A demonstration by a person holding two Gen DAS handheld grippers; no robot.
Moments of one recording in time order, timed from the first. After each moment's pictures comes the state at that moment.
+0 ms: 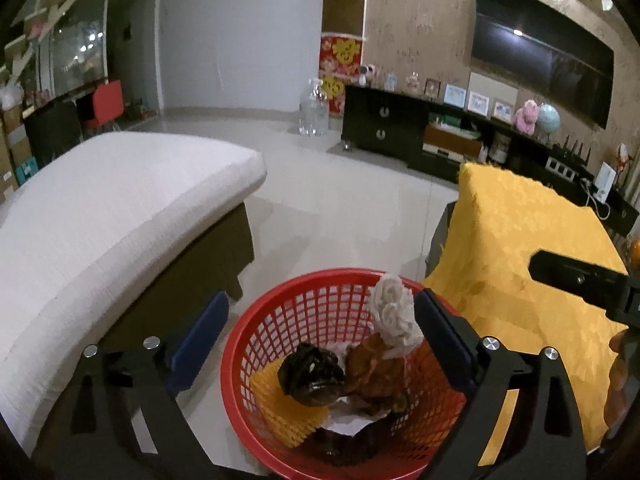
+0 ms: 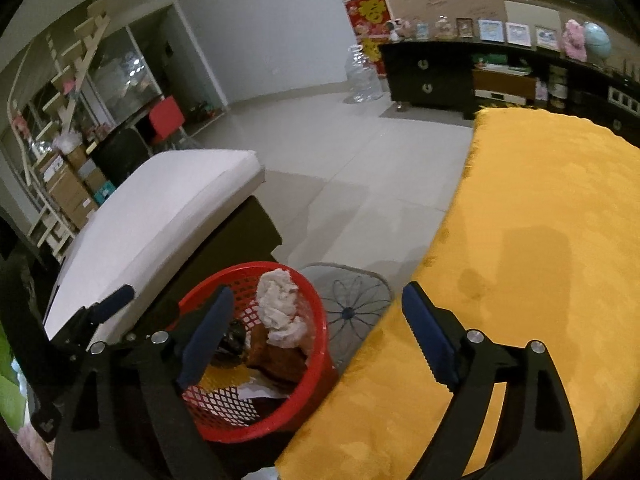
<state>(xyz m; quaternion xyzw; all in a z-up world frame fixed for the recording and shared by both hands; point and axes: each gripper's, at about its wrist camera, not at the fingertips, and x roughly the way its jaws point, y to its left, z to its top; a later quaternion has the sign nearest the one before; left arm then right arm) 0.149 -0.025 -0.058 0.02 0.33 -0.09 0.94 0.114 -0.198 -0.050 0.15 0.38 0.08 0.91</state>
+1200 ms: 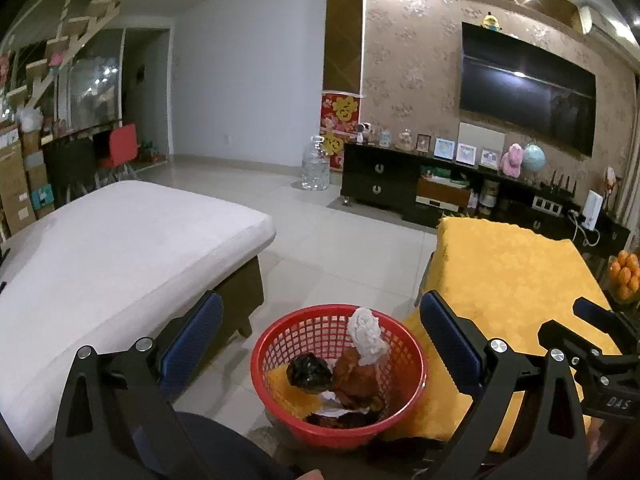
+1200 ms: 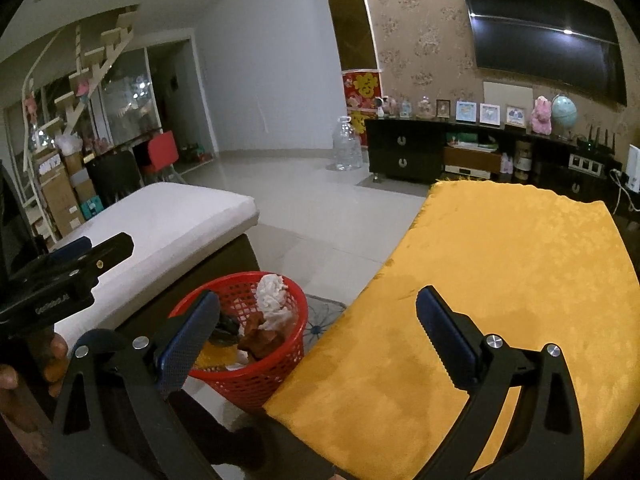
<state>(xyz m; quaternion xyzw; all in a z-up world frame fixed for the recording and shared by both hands) 0.062 -0.010 0.017 0.01 0.24 -0.09 0.97 -0.003 -0.194 -0.003 0.08 0.26 0.03 0.96</state>
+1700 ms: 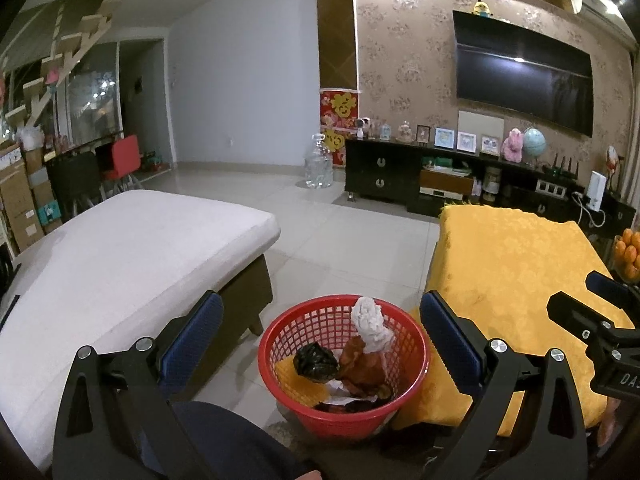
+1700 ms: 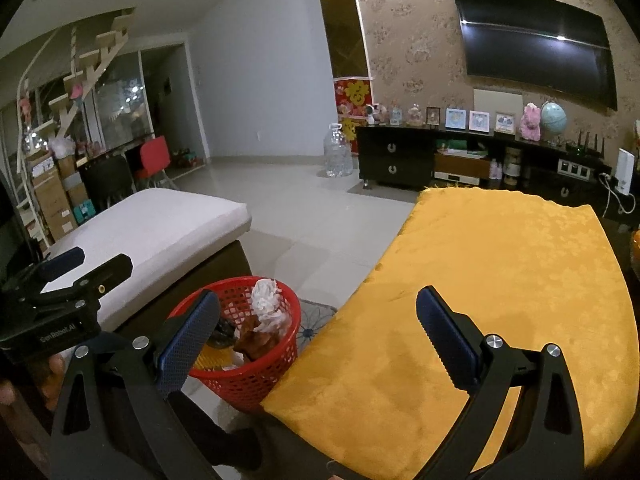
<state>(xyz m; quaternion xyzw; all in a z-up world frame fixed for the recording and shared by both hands) 0.050 -0.021 0.015 0.04 0.24 -0.08 0.97 -0.015 -0.190 0.003 0.07 0.25 0.01 0.97</state>
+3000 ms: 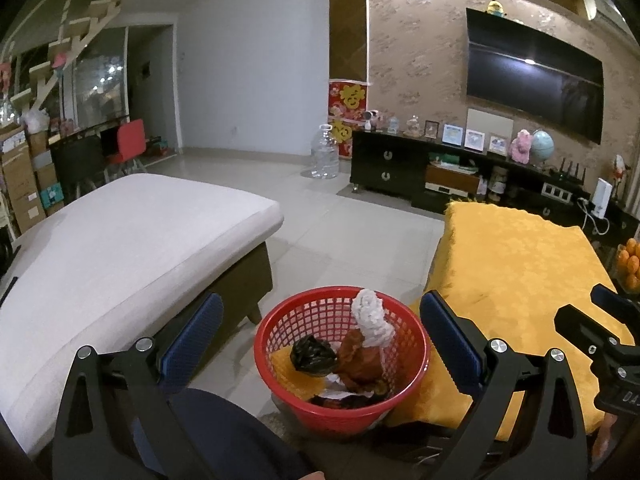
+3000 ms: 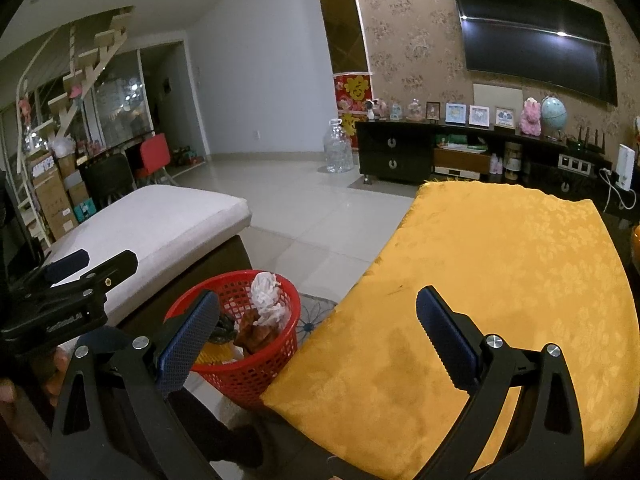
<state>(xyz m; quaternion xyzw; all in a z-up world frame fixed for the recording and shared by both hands) 0.052 -0.022 0.009 0.02 0.26 -0.07 0.96 -0.017 -0.187 0.003 0.07 0.25 0.01 0.96</state>
